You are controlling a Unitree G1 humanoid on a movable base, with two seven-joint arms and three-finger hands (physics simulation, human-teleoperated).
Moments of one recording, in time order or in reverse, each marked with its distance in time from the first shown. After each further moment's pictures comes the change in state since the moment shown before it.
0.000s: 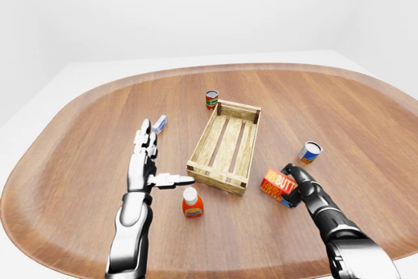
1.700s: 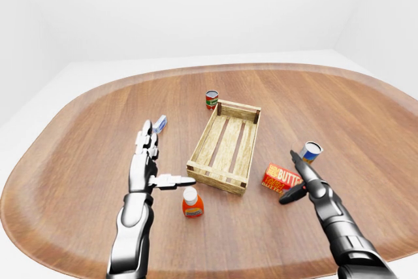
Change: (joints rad) left arm 0.006 -0.004 -0.009 0.002 0.008 0.000 0.003; right arm 0.182 -0.013 -0.076 -0.400 0.045 0.000 0.119
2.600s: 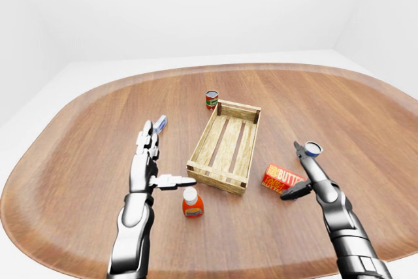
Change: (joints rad) left arm 0.002 -0.001 -0.005 0.002 0.005 0.000 0.001; right arm 0.149 0.027 -0.083 -0.345 0.057 0.000 0.071
